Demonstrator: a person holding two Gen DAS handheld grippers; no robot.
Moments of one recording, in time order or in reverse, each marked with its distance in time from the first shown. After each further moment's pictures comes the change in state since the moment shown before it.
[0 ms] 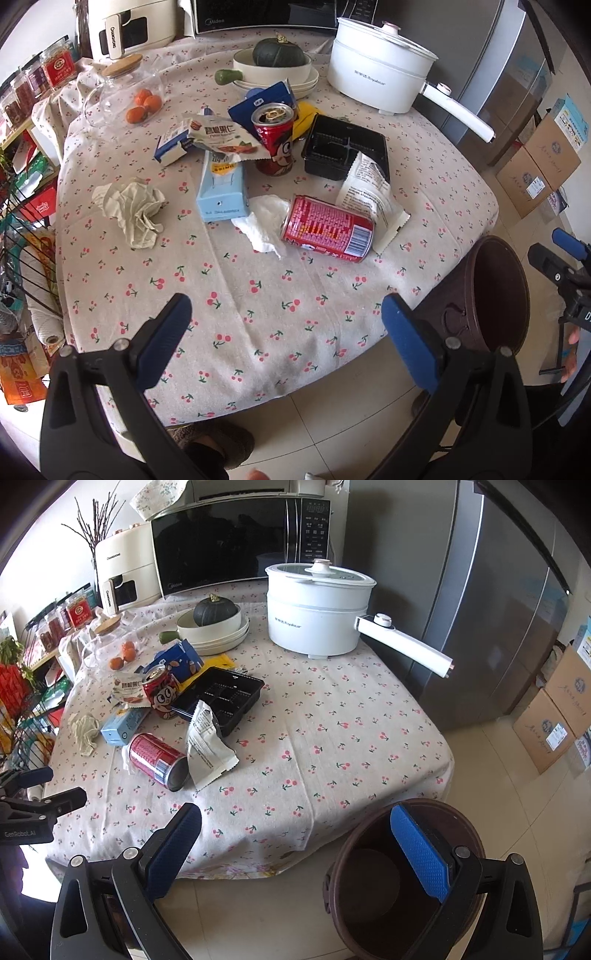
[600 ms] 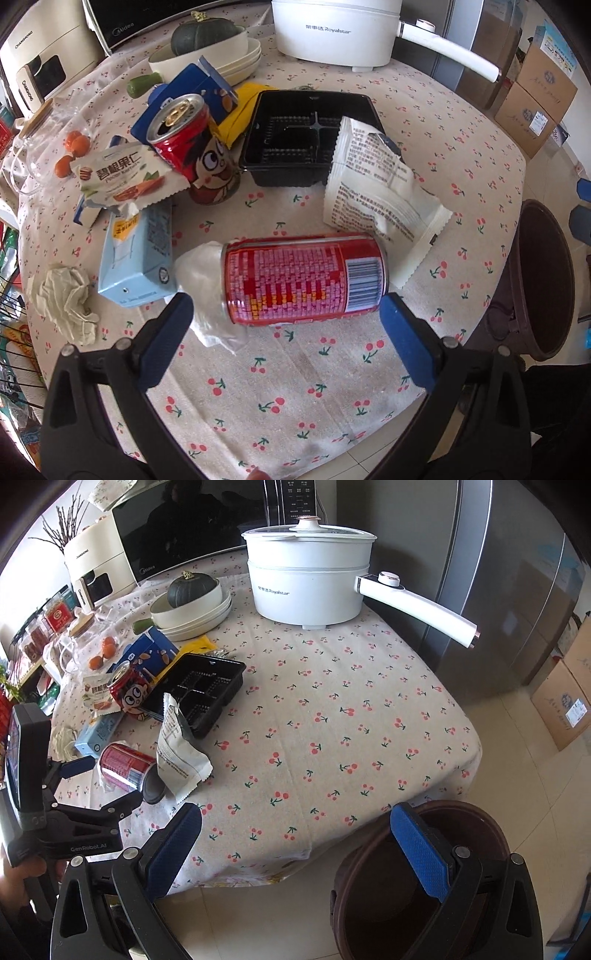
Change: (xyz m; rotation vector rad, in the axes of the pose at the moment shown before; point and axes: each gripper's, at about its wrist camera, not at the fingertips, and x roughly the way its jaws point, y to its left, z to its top) left arm 0.093 -0.048 0.044 0.255 0.060 0.036; right arm 0.061 -0.026 0.022 0.065 0.122 0.039
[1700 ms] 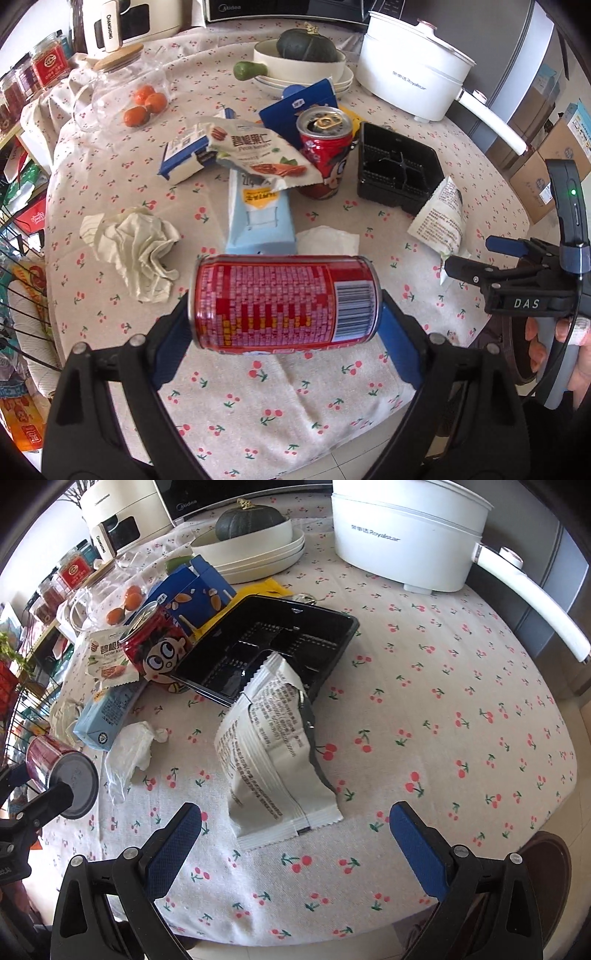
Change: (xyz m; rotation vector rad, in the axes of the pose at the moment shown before) left arm -0.040 0.093 -0.033 -0.250 -0.053 -0.020; right arm 0.100 0.091 0.027 -0.095 0.140 0.128
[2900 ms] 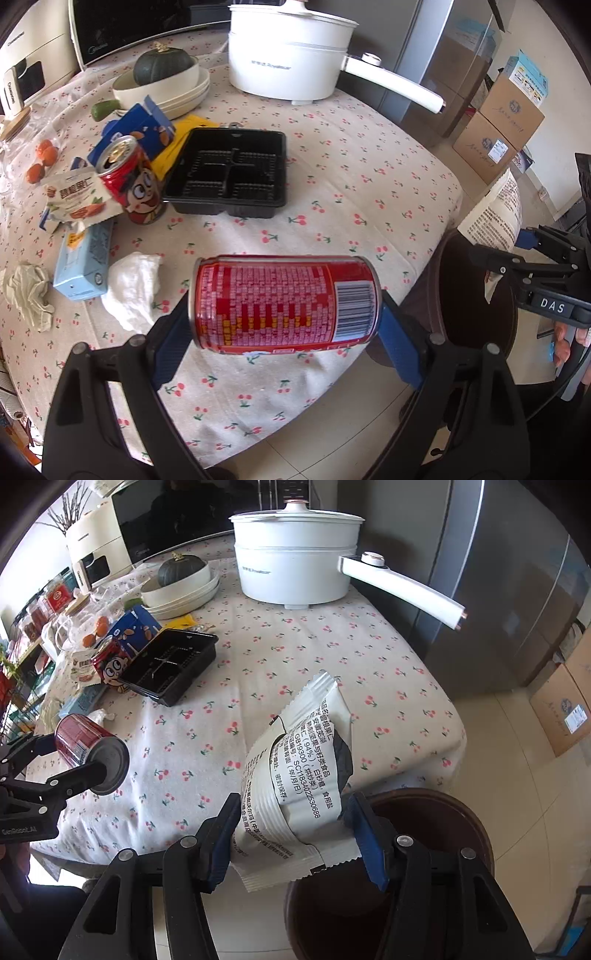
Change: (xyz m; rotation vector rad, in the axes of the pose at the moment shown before) left arm 0.005 -0.154 0.000 0.208 -0.008 -0.171; right arm -0.107 -0.118 -0.075 0.055 -0.103 -0.144
